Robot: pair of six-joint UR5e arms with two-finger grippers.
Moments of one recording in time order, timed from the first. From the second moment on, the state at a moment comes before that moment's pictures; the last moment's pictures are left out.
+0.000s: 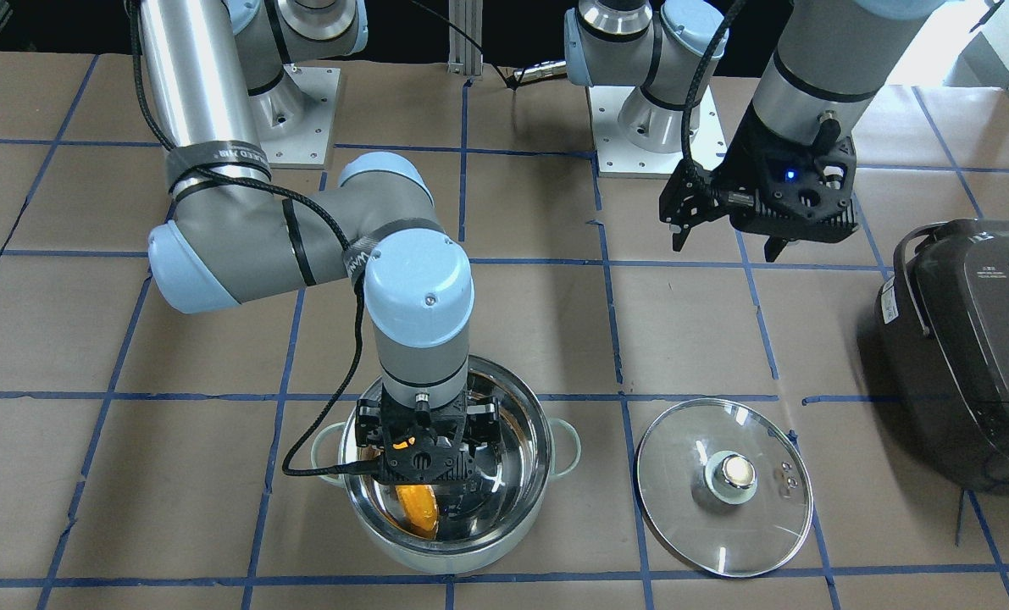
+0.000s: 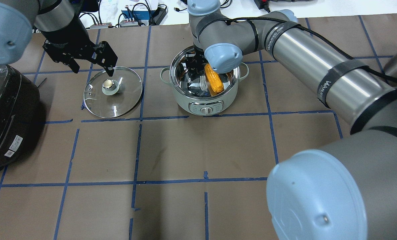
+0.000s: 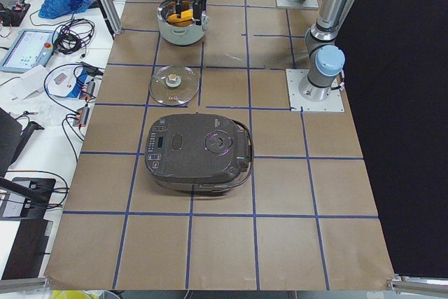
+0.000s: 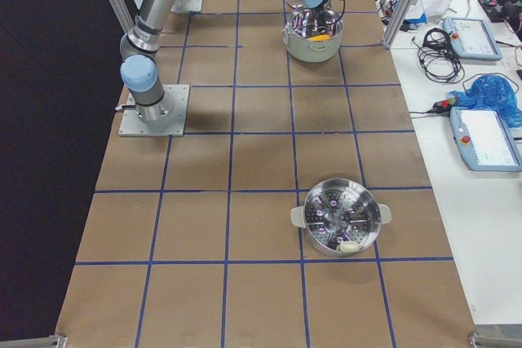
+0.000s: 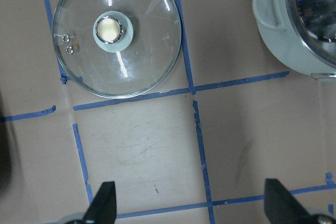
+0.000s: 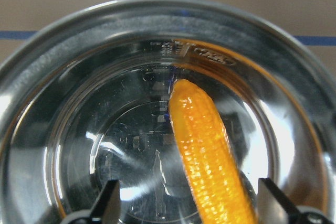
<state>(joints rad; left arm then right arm) -1.54 -1.60 -1.52 -1.56 1.60 0.17 1.88 -1.00 1.28 -1.97 -1.62 0.29</state>
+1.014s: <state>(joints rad) -1.55 -1.53 -1.54 -1.62 1.60 0.18 1.69 -1.42 1.53 -1.74 -1.63 0.19</state>
